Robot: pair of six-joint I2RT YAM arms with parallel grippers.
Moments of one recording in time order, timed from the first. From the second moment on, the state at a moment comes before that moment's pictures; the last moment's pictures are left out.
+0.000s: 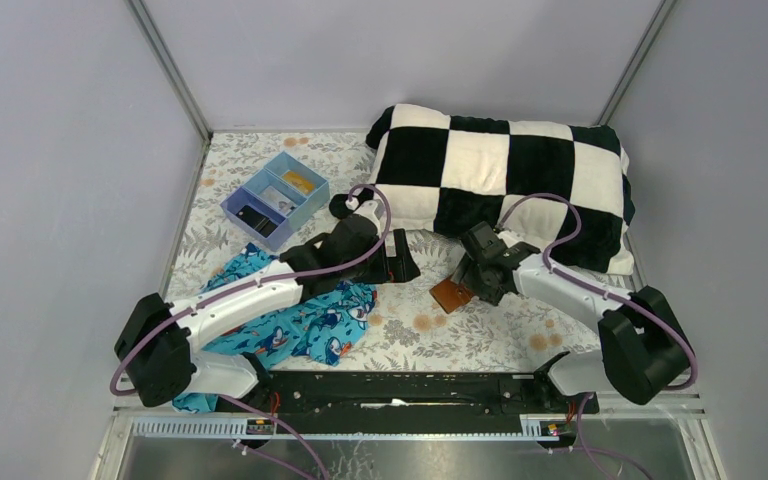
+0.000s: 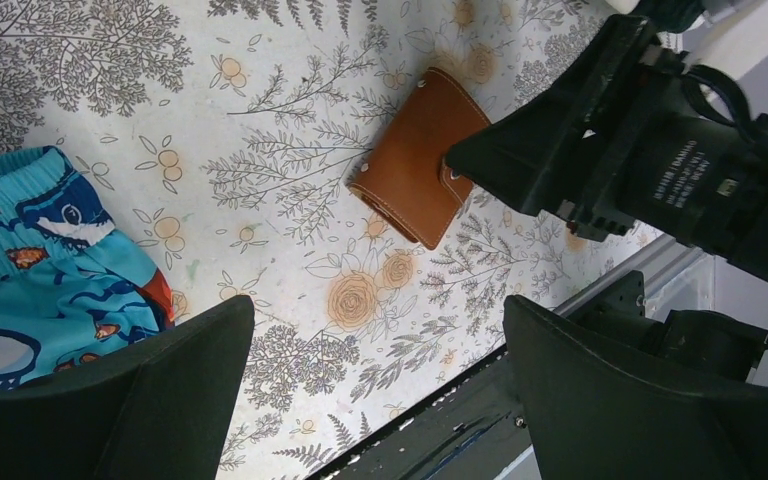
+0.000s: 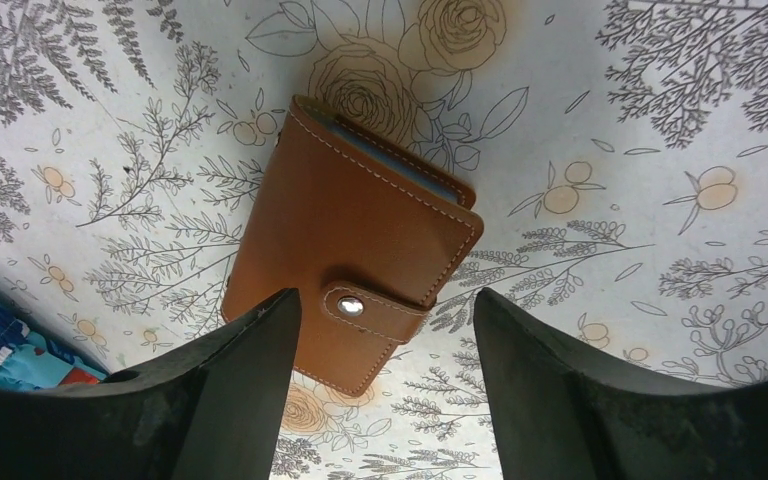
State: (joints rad) left arm -0.86 1.31 0.91 -0.29 0.02 -0.81; right arm 0.58 1.36 0.76 -0.59 0.22 1.07
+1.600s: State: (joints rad) left arm -0.86 1.26 0.97 -0.35 -0.01 -0.76; right arm 0.63 1.05 0.69 -0.45 -0.21 0.76
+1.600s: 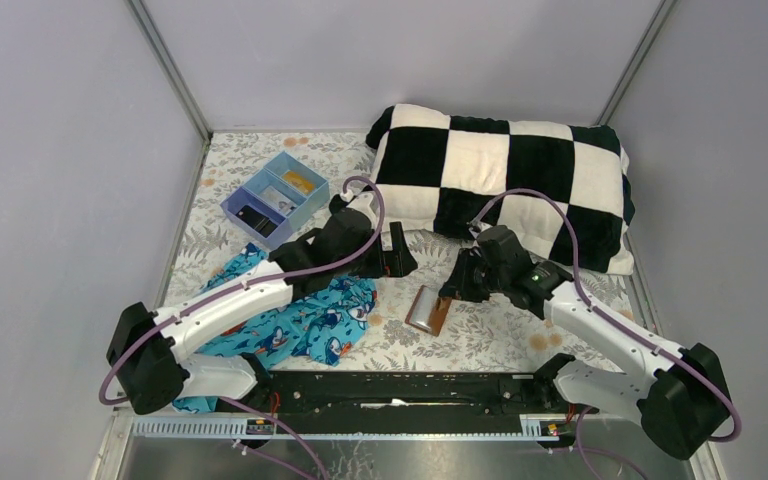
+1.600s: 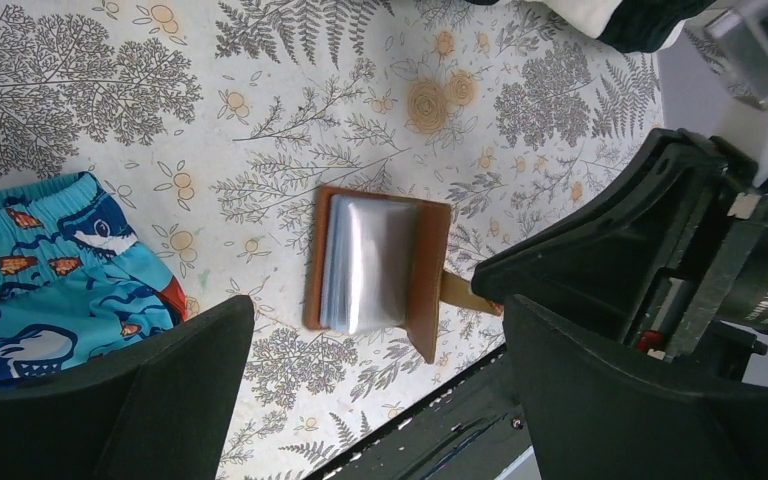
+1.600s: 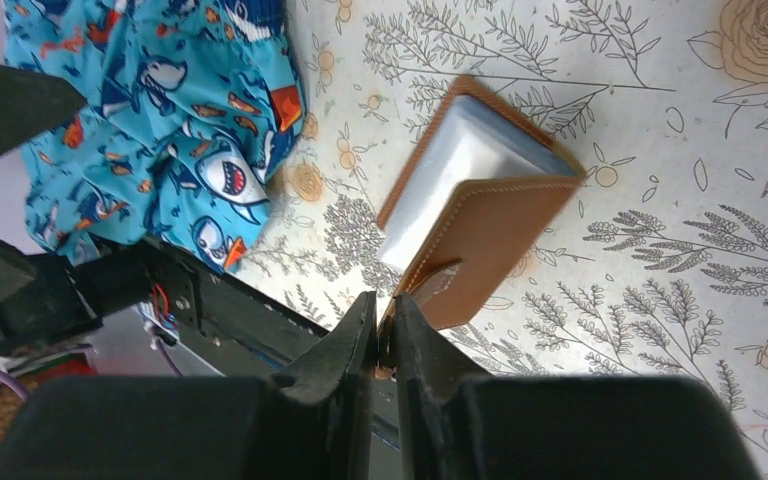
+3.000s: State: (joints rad) left arm -0.86 1.37 0.95 -0.35 0.04 -0.80; right arm 0.63 0.91 0.73 -0.68 0.16 0.88
